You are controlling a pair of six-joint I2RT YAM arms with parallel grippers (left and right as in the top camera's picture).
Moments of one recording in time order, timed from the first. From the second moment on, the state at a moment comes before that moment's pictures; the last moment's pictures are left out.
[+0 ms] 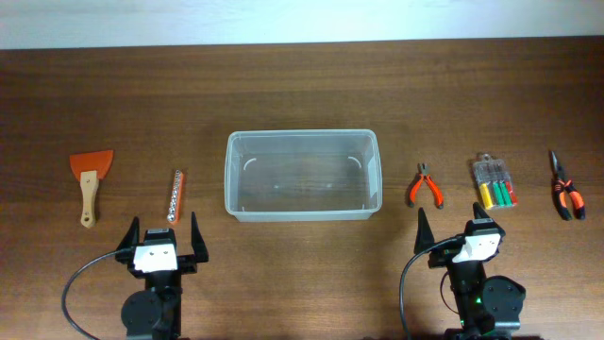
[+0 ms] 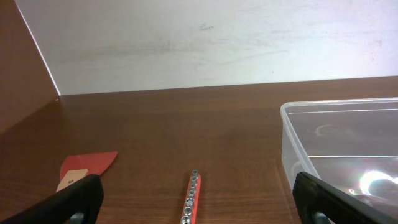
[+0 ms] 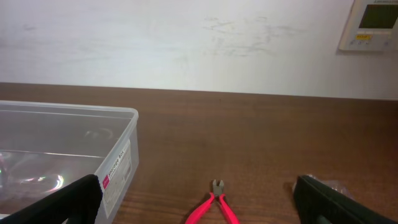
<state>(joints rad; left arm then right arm) 0.02 0.01 0.01 -0.08 -0.08 0.08 -0.04 0.01 0.01 -0.06 -0.11 -0.03</state>
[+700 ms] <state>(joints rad) 0.02 0.01 0.01 -0.08 -0.08 0.08 -0.04 0.01 0.01 0.03 -0.11 0.03</state>
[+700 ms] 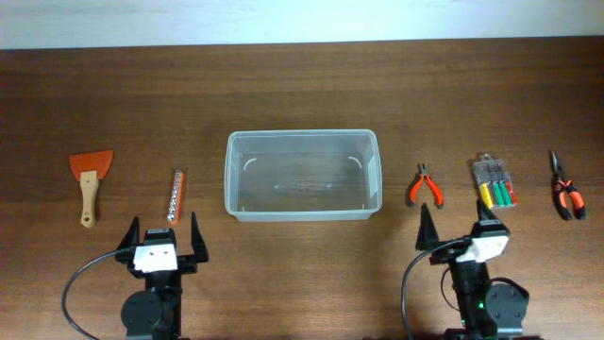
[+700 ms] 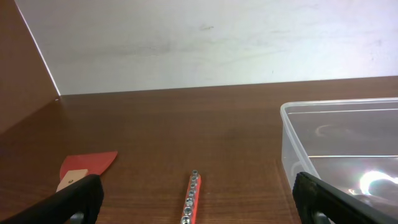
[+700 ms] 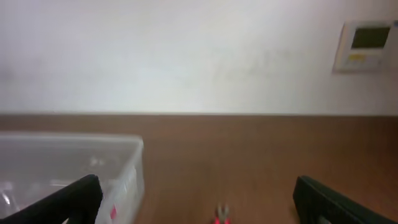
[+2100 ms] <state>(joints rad) 0.02 0.01 0.01 -0.08 -0.08 0.08 -0.13 1.65 2.04 -1.57 0.07 -0.40</state>
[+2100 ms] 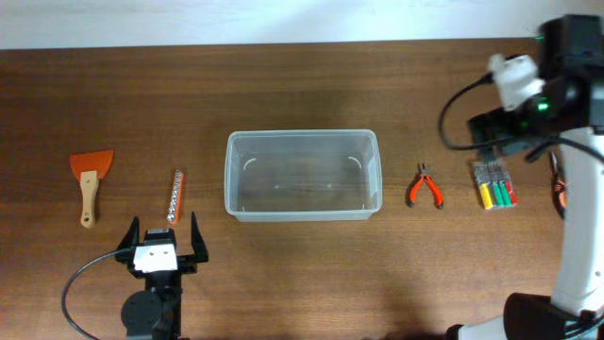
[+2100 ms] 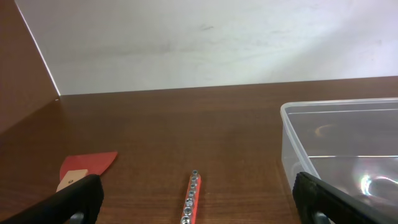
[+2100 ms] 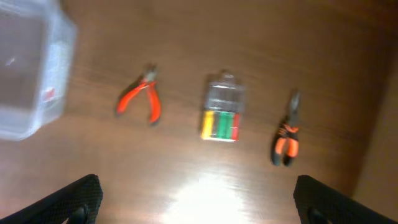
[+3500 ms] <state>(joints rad) 0.02 0.01 0.01 -0.08 -0.08 0.08 -0.71 2.00 2.06 -1.24 -0.08 -0.46</state>
